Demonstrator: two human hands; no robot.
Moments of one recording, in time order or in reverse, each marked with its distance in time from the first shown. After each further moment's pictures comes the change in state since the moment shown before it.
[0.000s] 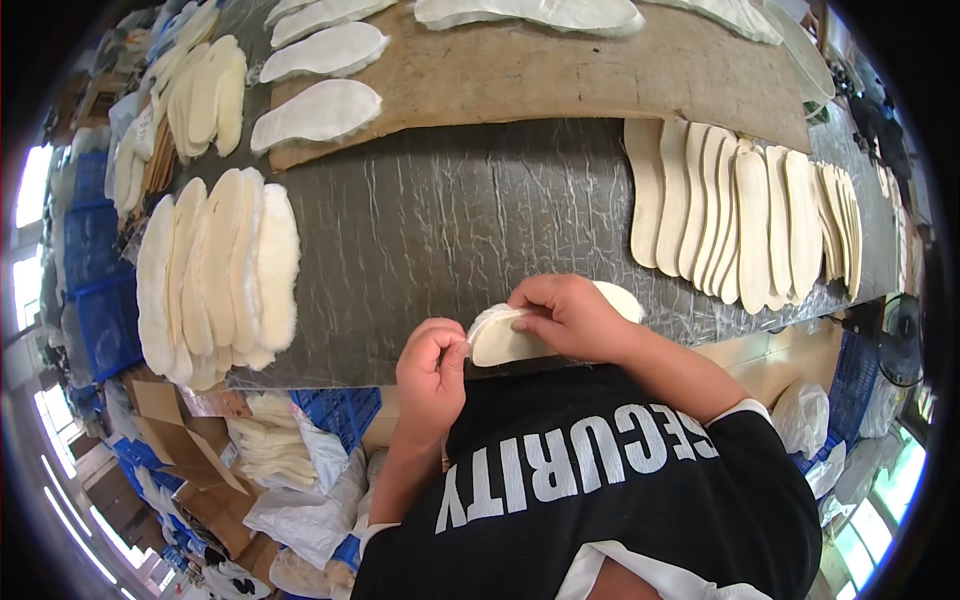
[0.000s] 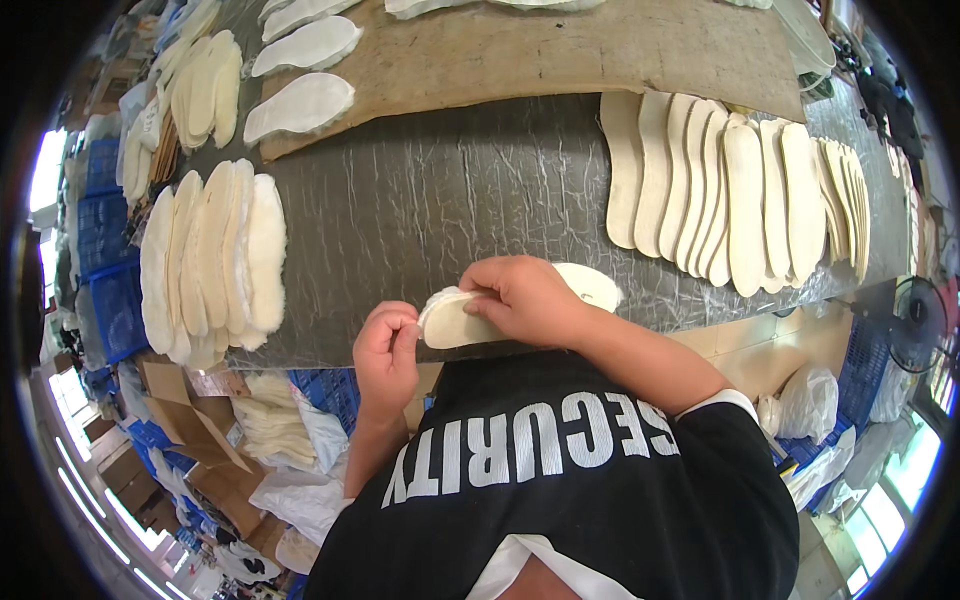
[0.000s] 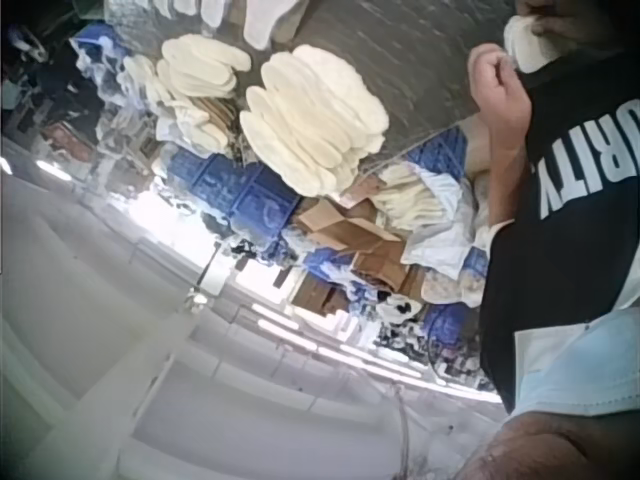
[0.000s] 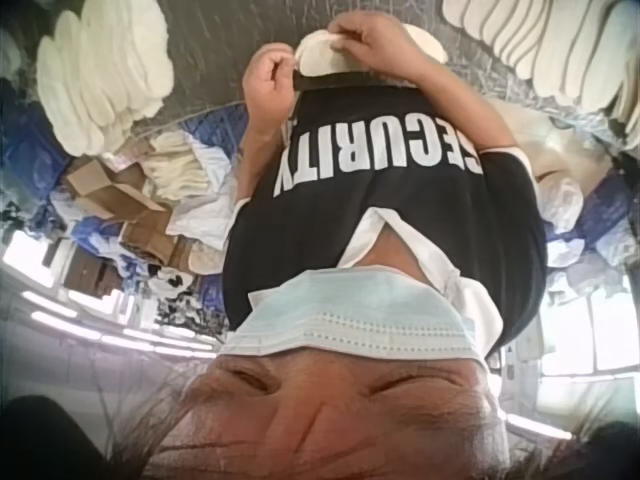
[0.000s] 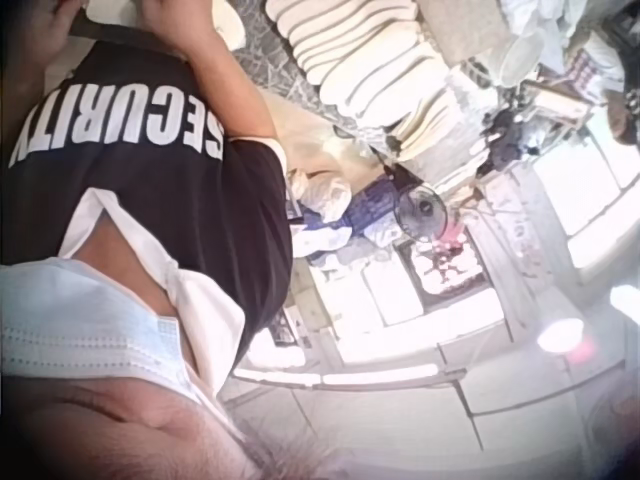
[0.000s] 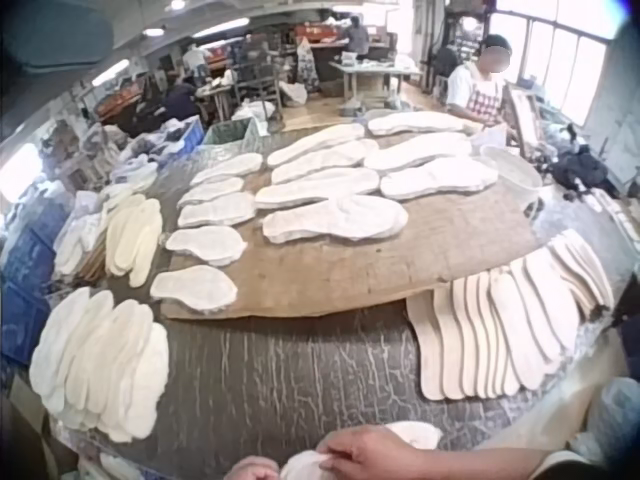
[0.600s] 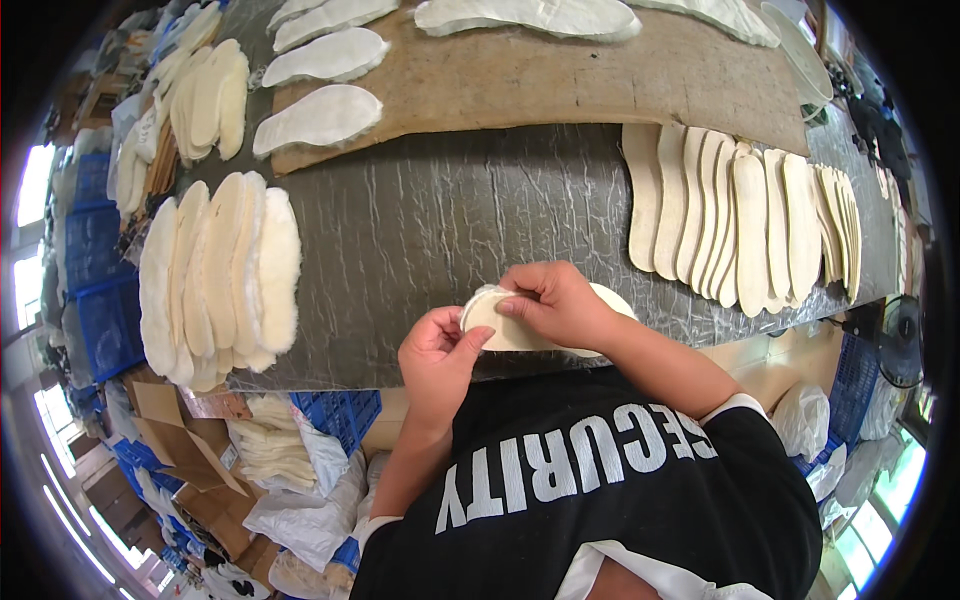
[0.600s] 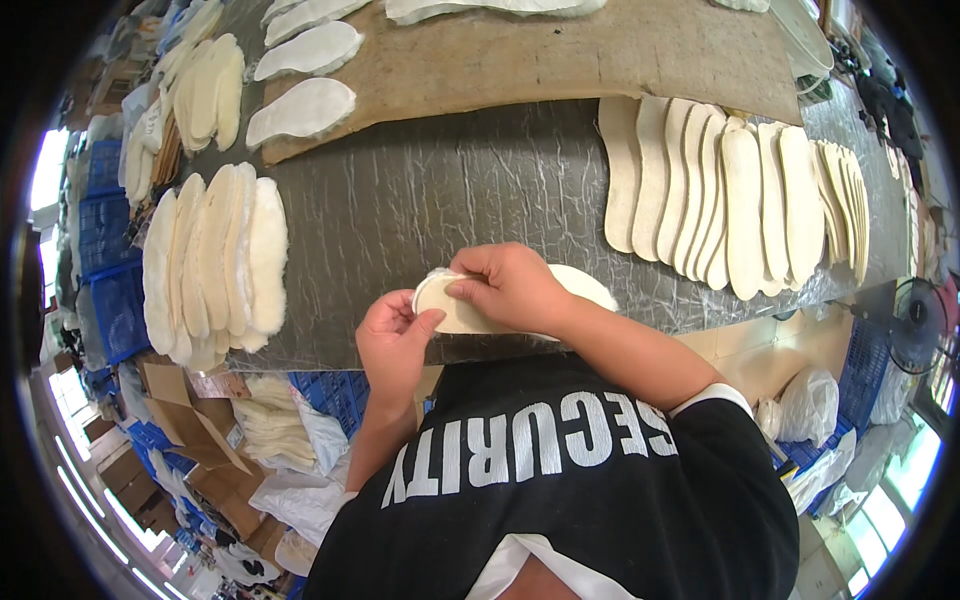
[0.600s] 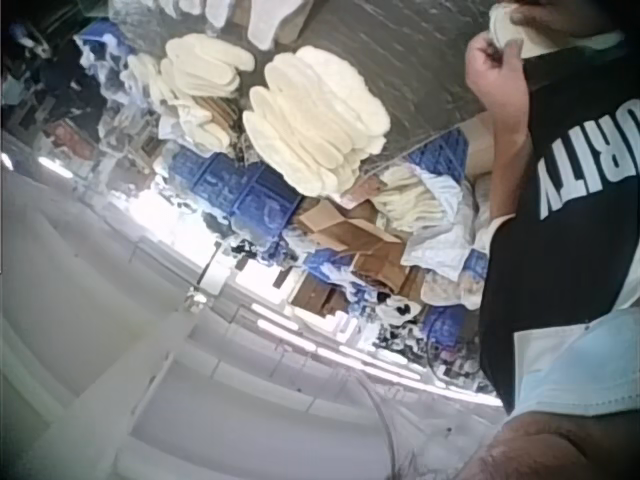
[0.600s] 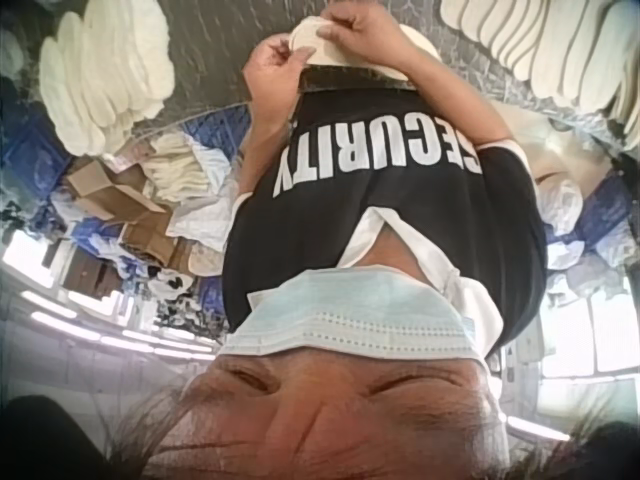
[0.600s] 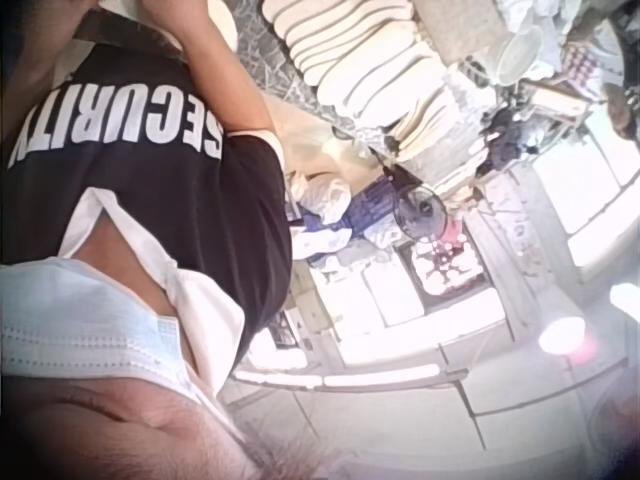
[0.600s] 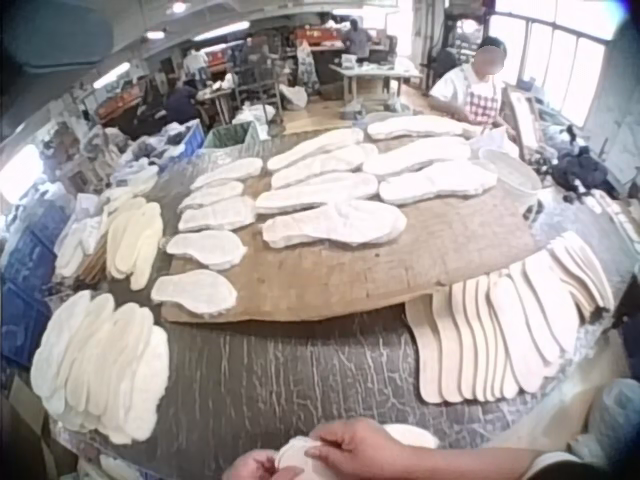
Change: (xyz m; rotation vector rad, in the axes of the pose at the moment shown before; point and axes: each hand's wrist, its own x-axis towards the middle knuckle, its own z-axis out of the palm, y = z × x) left_hand 0.008 -0.004 0.019 -0.354 0.061 -0.372; right_hand 0.017 0.008 0.004 0.104 0.040 0.005
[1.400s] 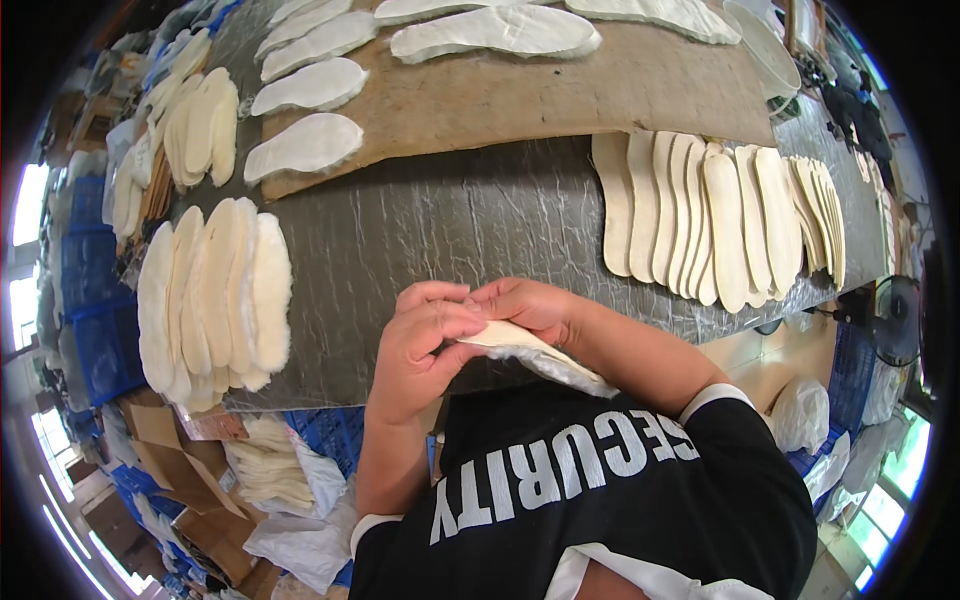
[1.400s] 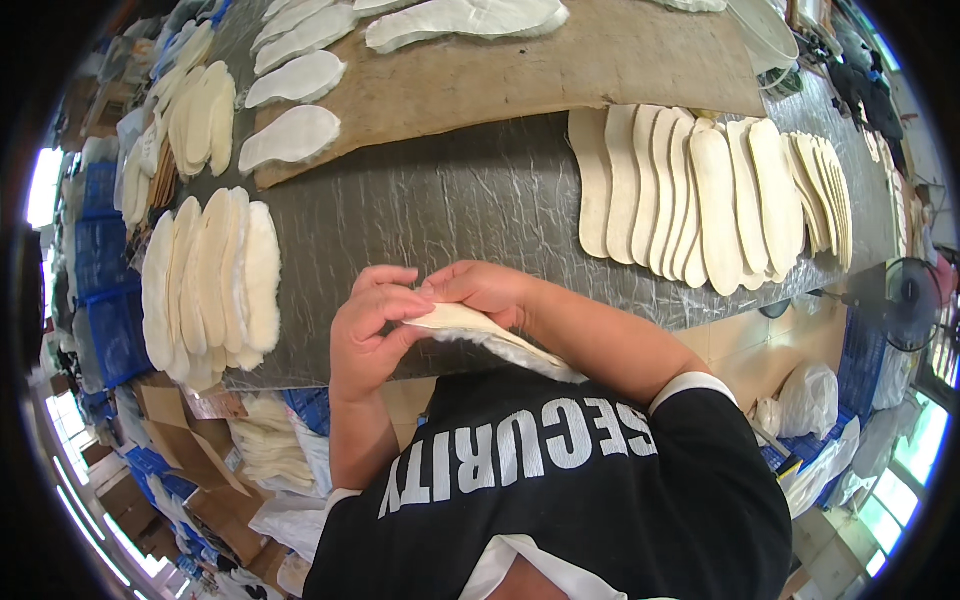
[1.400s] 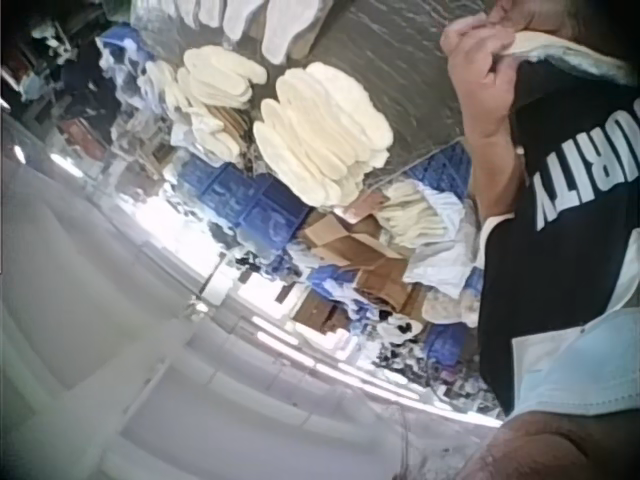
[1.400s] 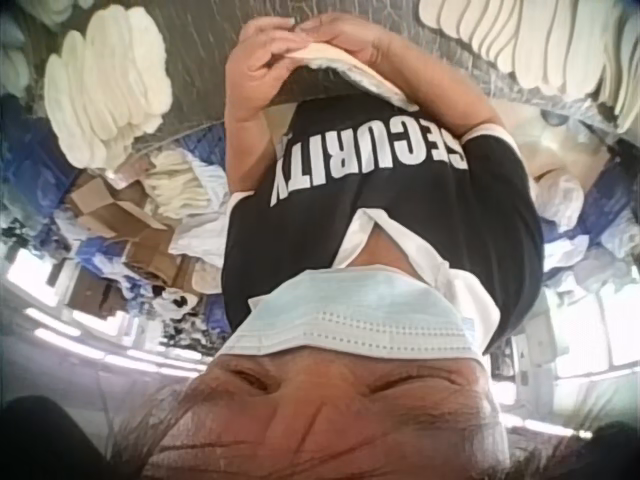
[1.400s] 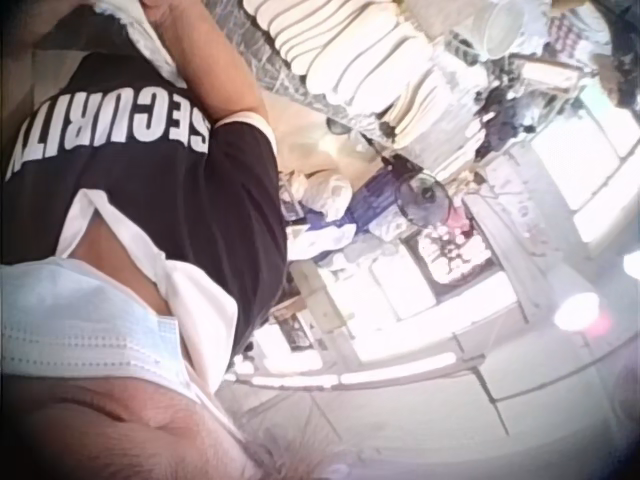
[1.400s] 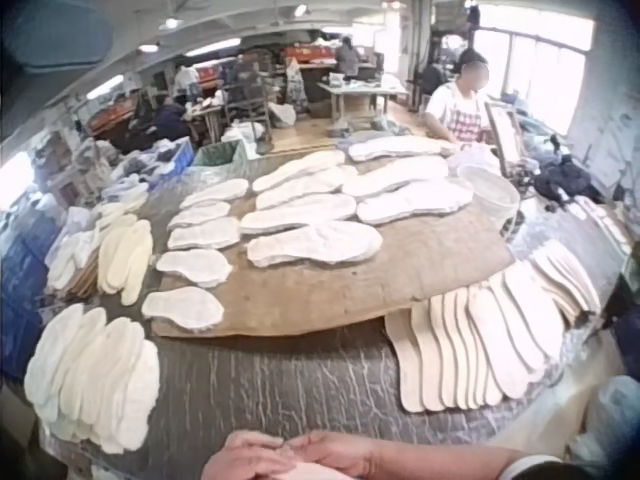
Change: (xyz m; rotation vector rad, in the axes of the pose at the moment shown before) left_hand 0.037 0.045 -0.010 0.421 -0.410 0.680; right_hand 0.020 0.041 0.011 1.308 -0.558 0.390
